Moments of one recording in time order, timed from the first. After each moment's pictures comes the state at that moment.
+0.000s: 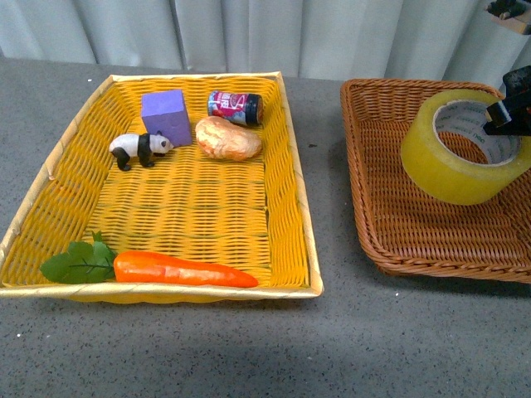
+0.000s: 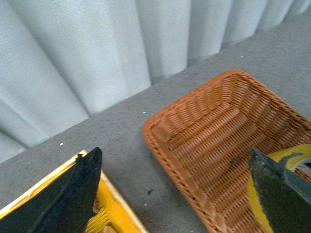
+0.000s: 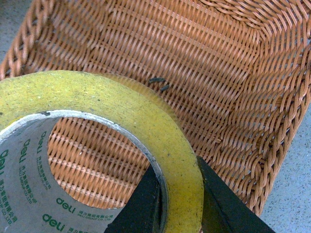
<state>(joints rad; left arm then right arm) -0.46 2.01 1.49 0.17 0.05 0.15 0.02 1.92 1.20 -0.27 -0.11 -0.38</state>
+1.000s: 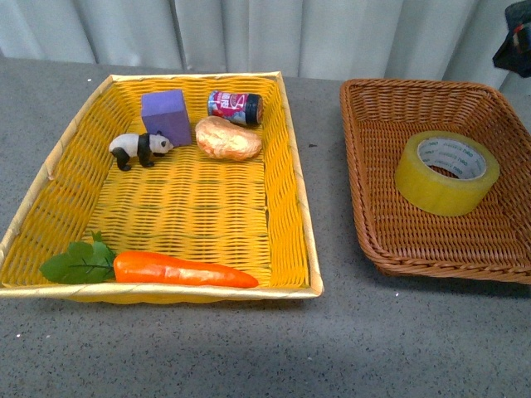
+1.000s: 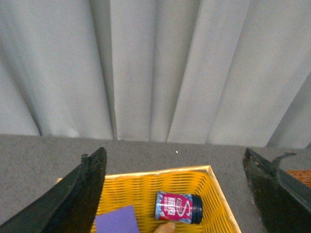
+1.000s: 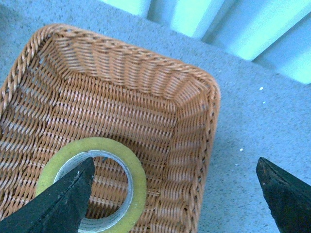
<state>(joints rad) -0.26 1.82 1.07 0.66 -0.23 -0.07 -0.03 1.87 1.21 -0.03 -0.04 -0.31</state>
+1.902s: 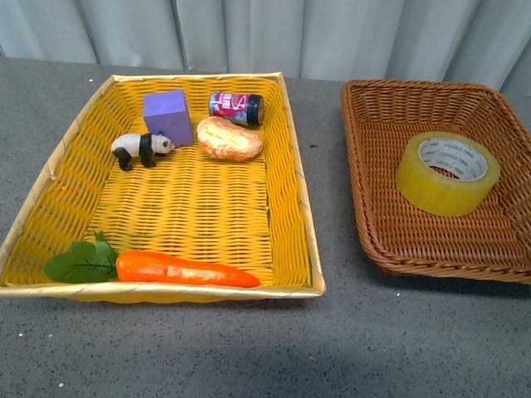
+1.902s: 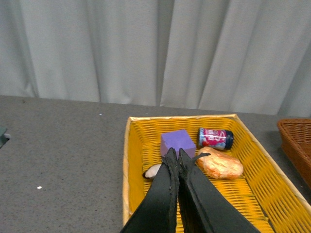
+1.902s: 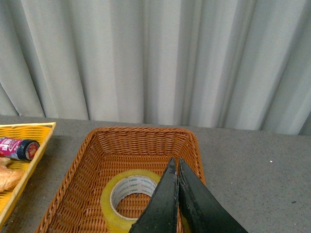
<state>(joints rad) -0.05 1.14 0.17 0.96 -0.05 -0.01 0.00 1.33 0.19 1.12 0.00 -0.01</state>
